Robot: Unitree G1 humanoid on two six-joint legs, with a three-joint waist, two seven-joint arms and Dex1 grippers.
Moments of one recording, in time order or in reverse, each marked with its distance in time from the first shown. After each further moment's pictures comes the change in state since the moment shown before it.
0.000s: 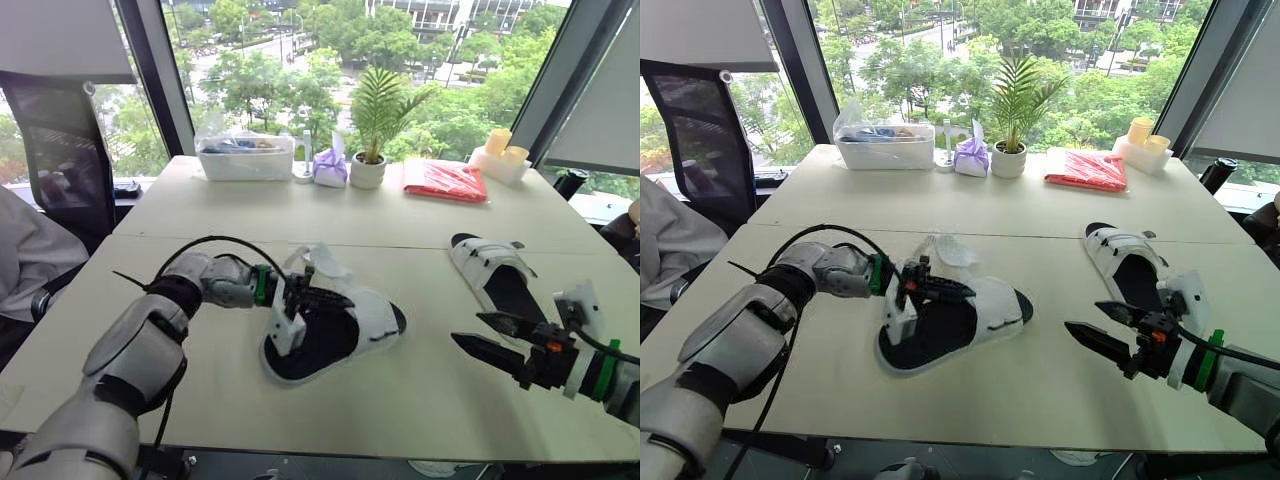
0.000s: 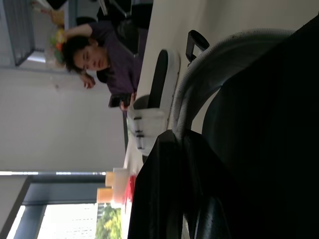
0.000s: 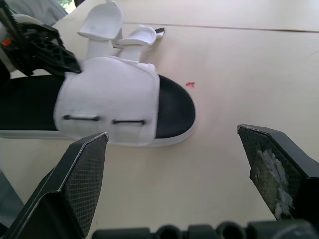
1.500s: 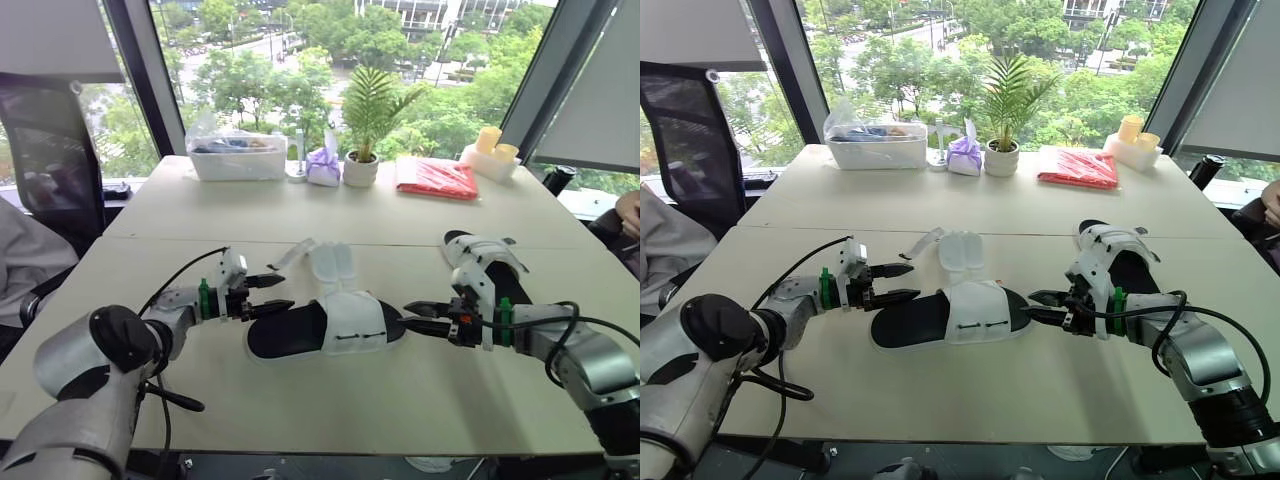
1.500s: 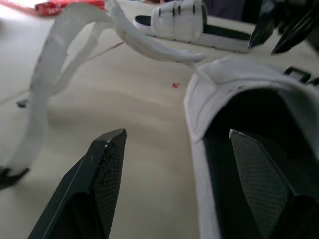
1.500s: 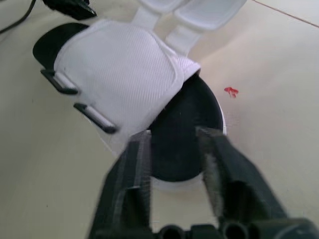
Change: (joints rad) left arm -0.048 0.066 1.487 1.044 -0.216 0.938 -1.357; right arm -0.558 0.120 0.586 0.438 -0.599 -0.292 0.364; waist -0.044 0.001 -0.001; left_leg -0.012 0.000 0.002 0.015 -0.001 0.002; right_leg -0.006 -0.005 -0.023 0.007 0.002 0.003
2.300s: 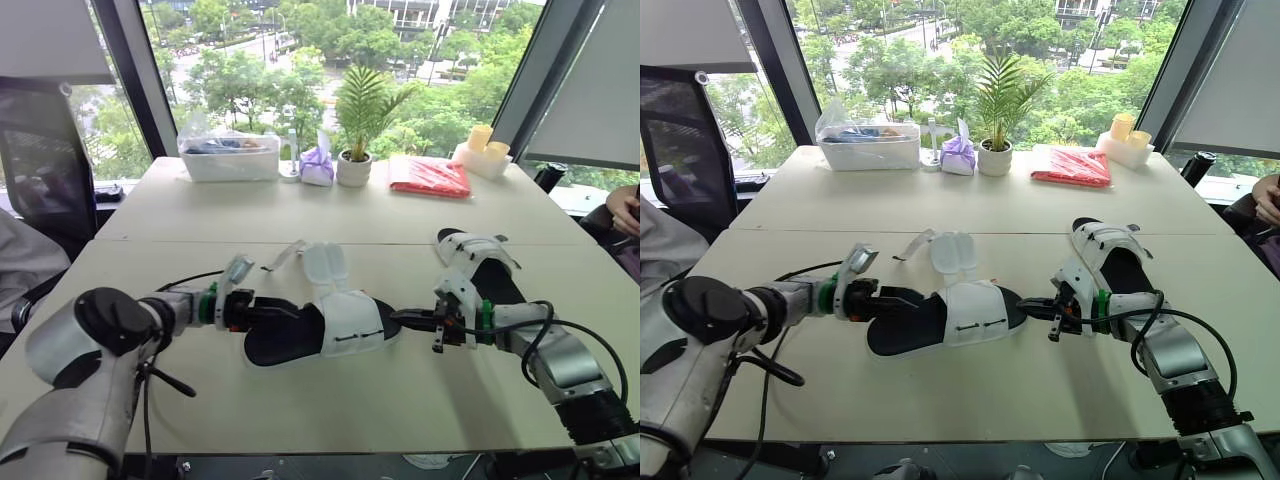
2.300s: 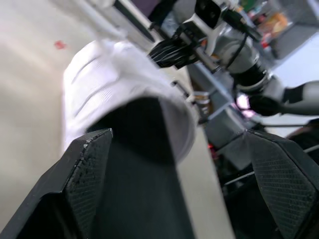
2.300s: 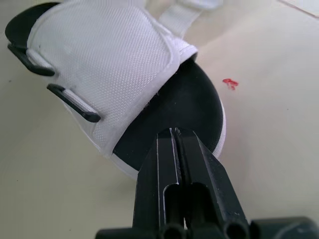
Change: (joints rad) left arm -0.118 -0.048 0.085 -0.001 0.131 0.620 -0.250; right arm -0.038 0.072 -0.008 0.062 -0.126 -0.073 0.053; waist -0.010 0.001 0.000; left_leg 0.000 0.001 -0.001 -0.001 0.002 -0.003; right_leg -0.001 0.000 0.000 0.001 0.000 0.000
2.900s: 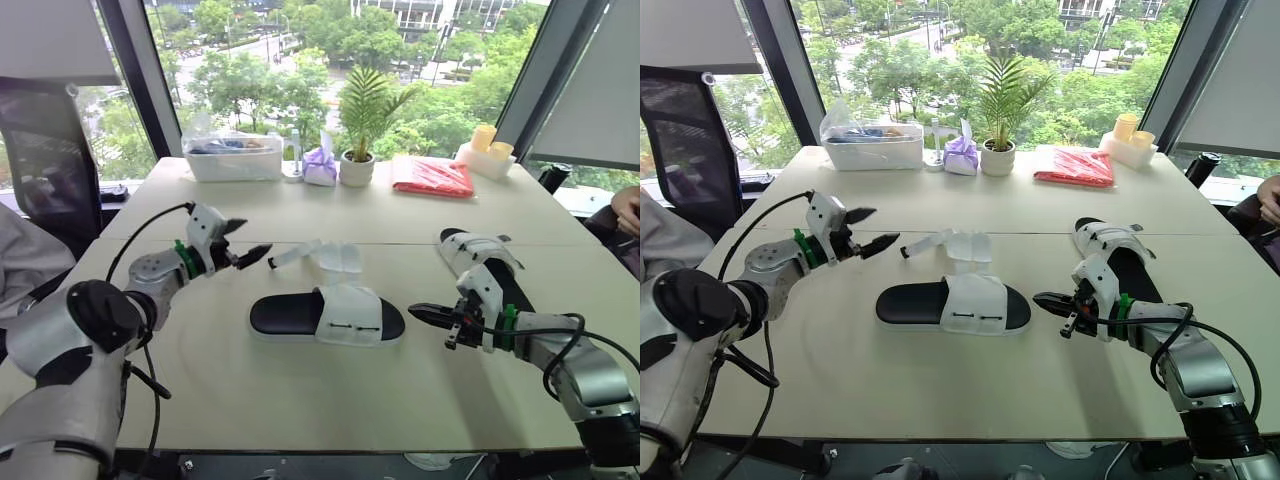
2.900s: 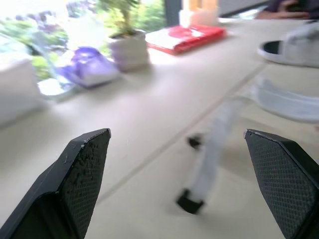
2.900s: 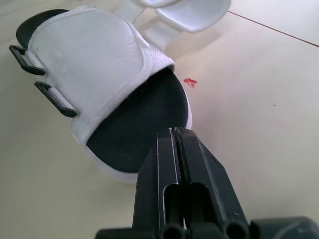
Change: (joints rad) left arm -0.034 0.078 -0.294 -0.006 -0.130 -0.920 0.989; right arm 0.102 0.020 -0.121 -0.096 0.033 0.072 -0.124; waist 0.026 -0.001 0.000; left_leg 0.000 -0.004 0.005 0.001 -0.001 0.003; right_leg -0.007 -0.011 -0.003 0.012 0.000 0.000
